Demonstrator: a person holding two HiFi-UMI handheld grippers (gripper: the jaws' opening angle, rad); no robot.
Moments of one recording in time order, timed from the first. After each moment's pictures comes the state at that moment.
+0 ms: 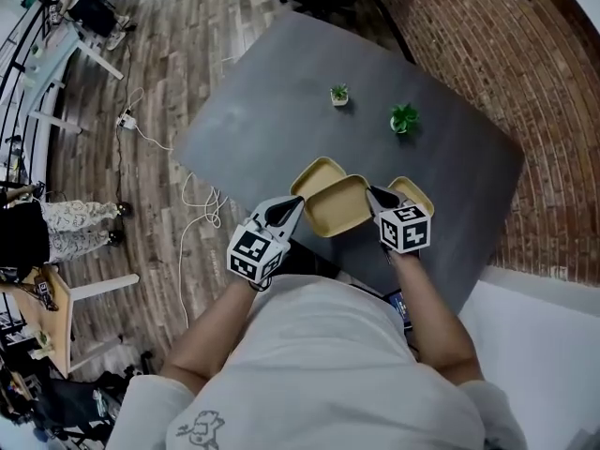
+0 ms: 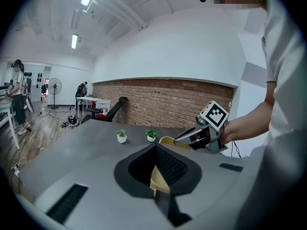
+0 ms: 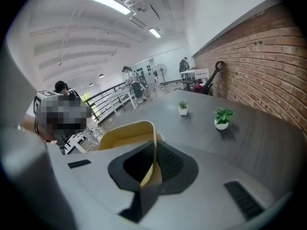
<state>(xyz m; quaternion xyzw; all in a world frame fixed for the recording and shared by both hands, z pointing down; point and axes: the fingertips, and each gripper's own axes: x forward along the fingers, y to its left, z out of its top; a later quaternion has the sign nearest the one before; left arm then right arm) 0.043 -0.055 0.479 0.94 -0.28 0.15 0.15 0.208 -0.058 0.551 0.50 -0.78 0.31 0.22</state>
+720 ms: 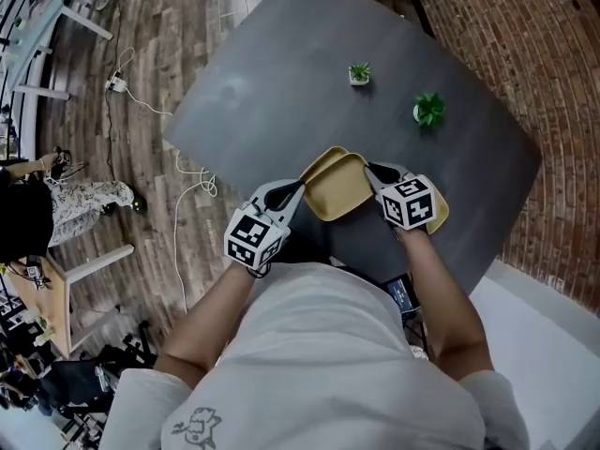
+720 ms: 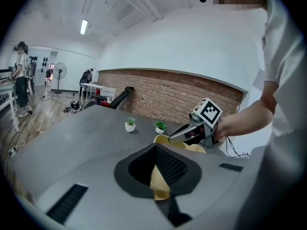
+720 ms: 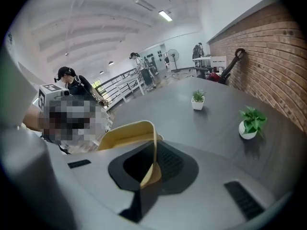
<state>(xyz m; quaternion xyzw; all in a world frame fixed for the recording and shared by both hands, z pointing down) 0.024 -0.107 0.531 0.92 -0.28 0.17 0.22 0.175 -0.127 0.601 0.42 -0.80 0.33 0.28</state>
